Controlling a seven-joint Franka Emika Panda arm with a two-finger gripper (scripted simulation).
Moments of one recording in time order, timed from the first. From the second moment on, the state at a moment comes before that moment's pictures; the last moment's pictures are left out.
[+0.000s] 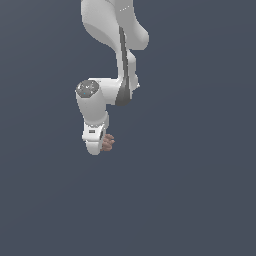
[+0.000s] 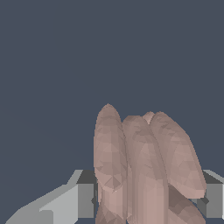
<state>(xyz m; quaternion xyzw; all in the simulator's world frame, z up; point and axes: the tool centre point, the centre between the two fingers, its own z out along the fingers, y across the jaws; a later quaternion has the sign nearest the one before) -0.034 -0.121 0.092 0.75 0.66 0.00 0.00</state>
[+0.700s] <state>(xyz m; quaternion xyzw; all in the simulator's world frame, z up) -0.063 -0.216 0.126 0.75 0.66 0.00 0.00</state>
